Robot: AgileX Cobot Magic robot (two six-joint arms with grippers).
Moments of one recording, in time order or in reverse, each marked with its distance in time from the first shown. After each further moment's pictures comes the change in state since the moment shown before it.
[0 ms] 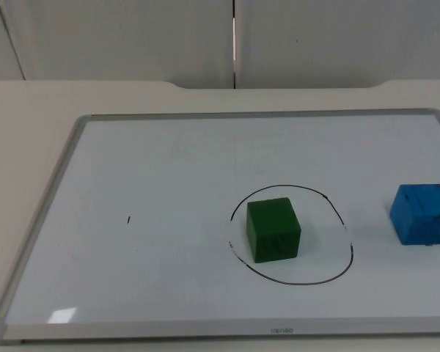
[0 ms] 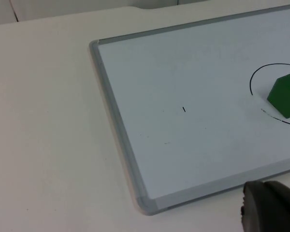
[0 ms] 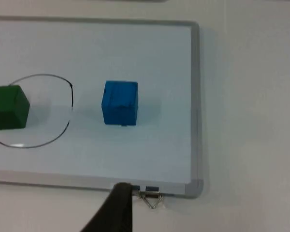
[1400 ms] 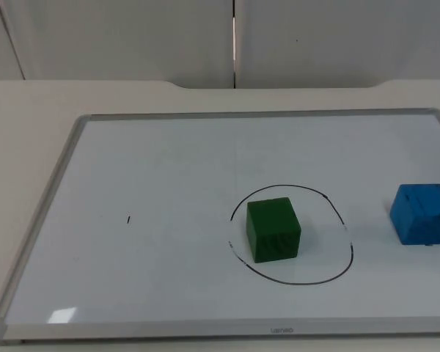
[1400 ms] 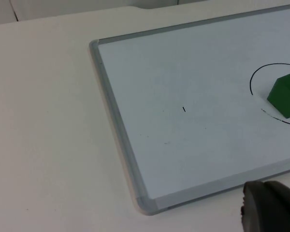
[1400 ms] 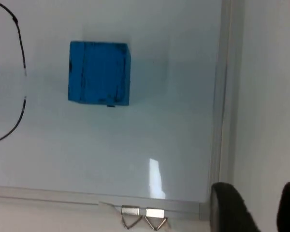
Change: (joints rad) right arm 0.000 1.230 -0.384 0.000 -0.236 0.018; left arm 0.000 0.000 0.000 0.000 0.000 0.000
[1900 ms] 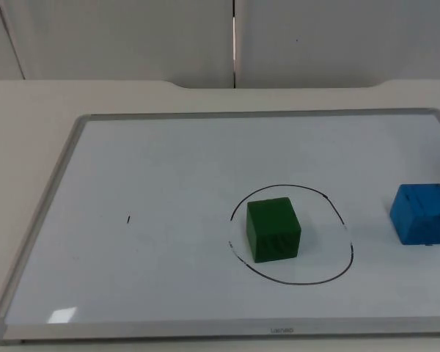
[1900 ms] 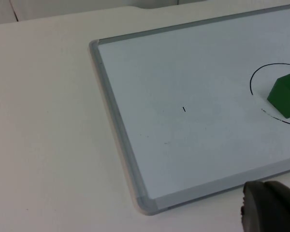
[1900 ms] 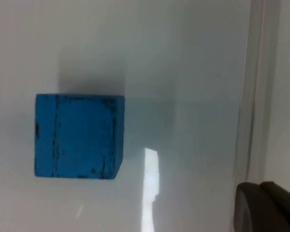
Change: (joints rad) right arm 0.000 0.381 -0.133 0.007 -0.133 -0.002; left arm 0.000 0.000 0.000 0.000 0.000 0.000
